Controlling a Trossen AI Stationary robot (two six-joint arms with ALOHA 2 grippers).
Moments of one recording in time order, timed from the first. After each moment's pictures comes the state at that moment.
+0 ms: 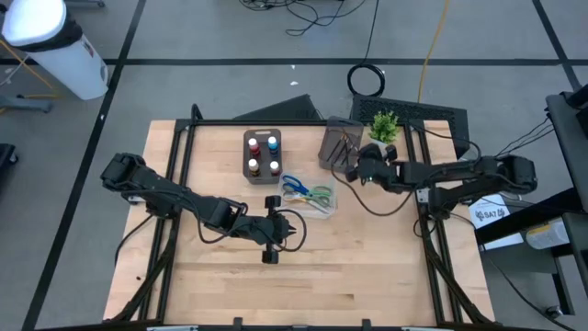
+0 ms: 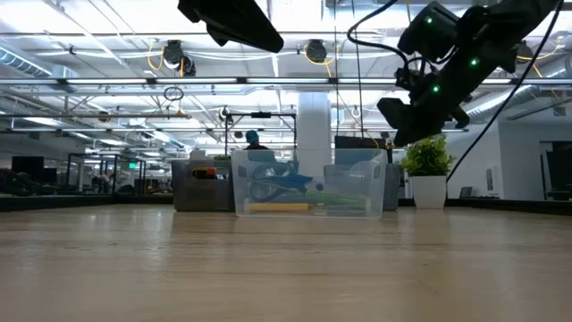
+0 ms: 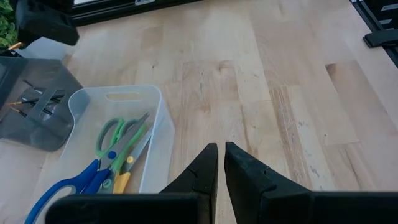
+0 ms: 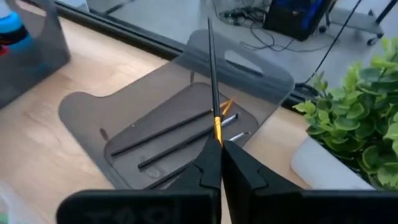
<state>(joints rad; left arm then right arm) -0.36 1.59 1.15 -0.23 -0.34 -0.07 -0.18 1.20 0.57 -0.16 0.77 0.56</state>
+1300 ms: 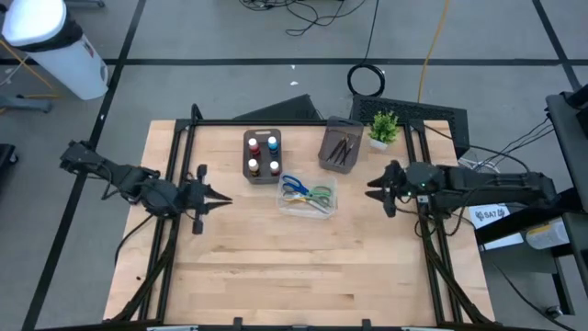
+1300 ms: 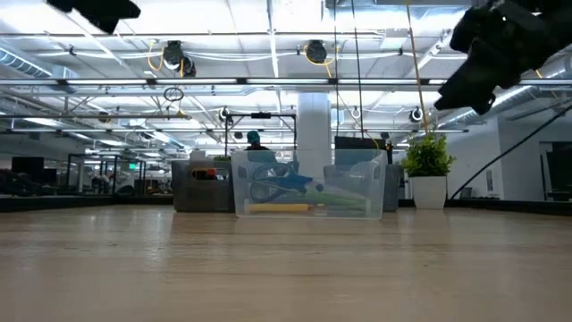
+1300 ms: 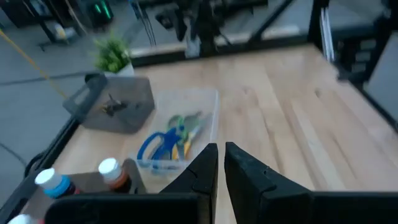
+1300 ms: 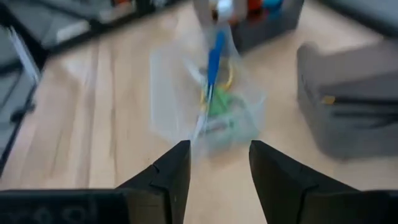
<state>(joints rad) -0.43 0.65 0.67 -0.41 -0.45 -0.04 -0.06 0.53 0.45 -0.40 0.06 0.35</state>
